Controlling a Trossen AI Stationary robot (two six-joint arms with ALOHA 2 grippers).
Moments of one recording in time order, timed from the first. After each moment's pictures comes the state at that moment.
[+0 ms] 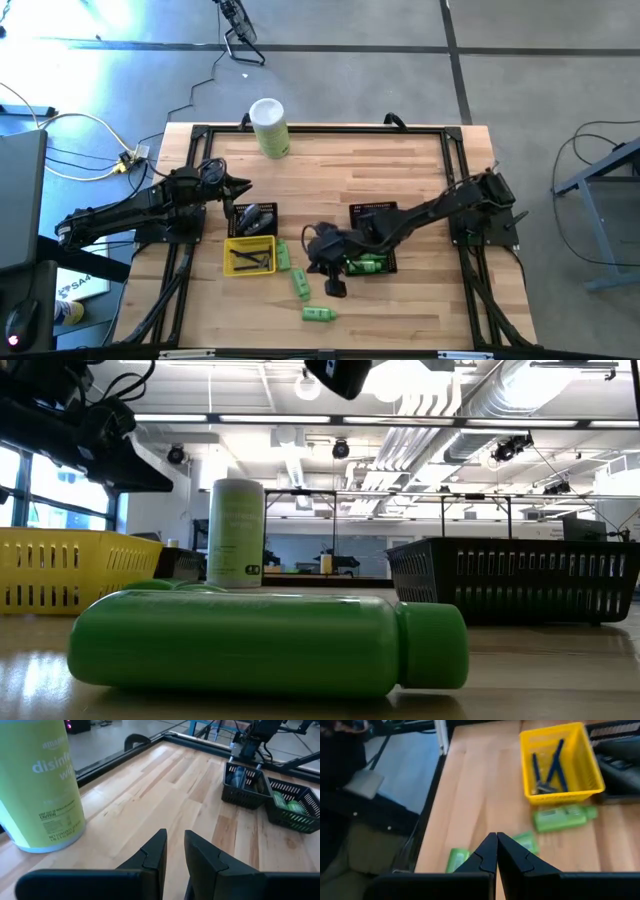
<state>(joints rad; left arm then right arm) 0.35 0.20 0.20 -0.25 -0.04 -0.16 0.31 1.84 1.54 -0.37 -0.06 0.31</state>
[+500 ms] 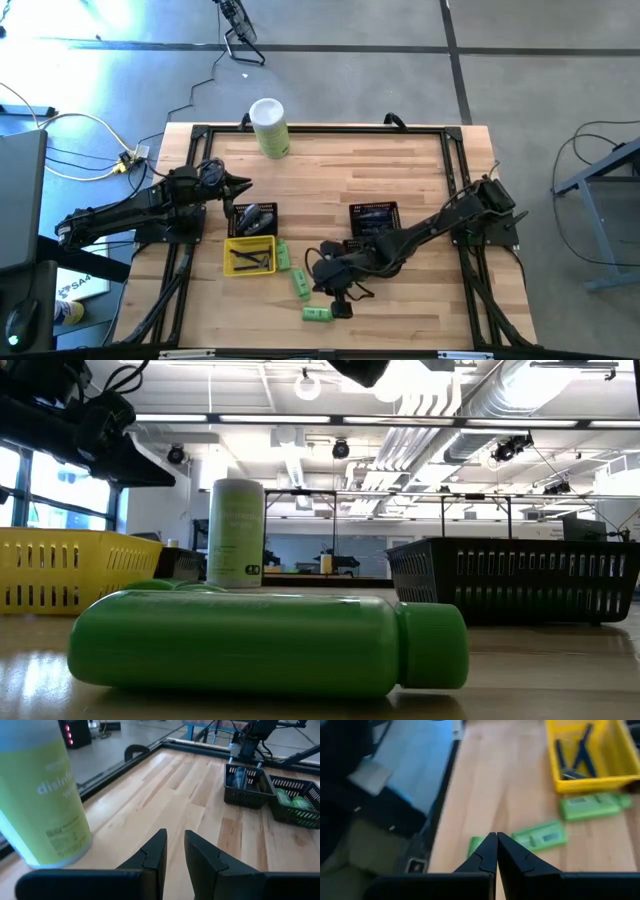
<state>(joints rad) 0.35 0.20 0.20 -0.22 -0.04 -0.07 0.42 1.87 1.54 -0.37 0.02 0.36</state>
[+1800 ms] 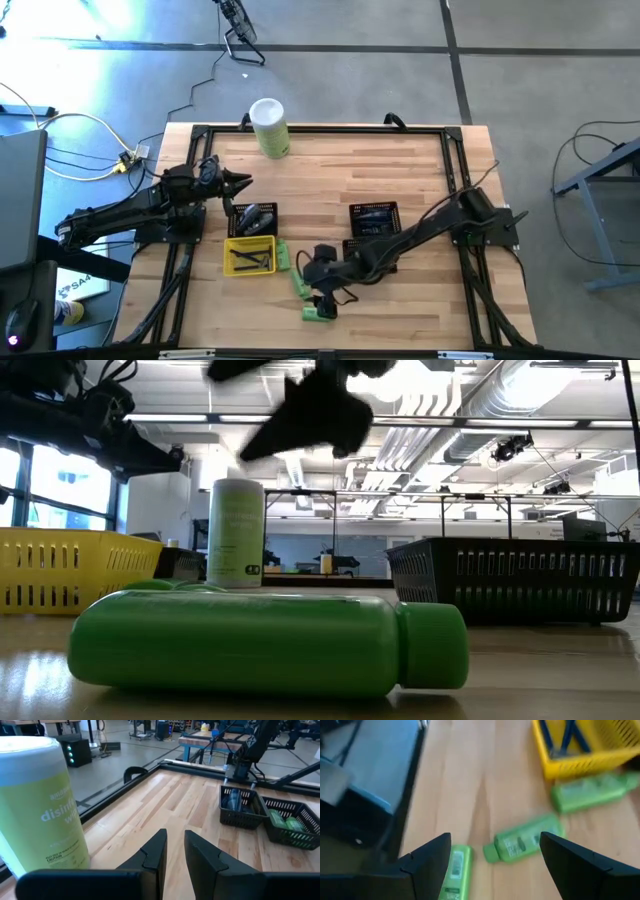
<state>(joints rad) 0.35 0.20 0.20 -0.12 -0.03 -0.06 0.42 2.01 1.54 -0.28 0.10 0.42</state>
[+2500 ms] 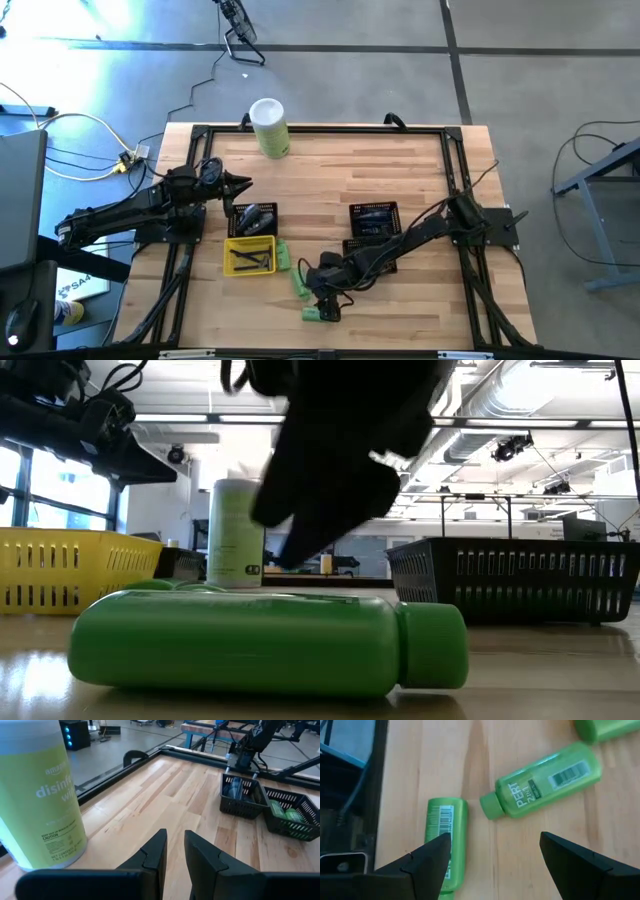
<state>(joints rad) 0.35 0.20 0.20 -0.18 -0.03 -0.11 0.42 2.11 1.53 -0.36 0.01 0.51</state>
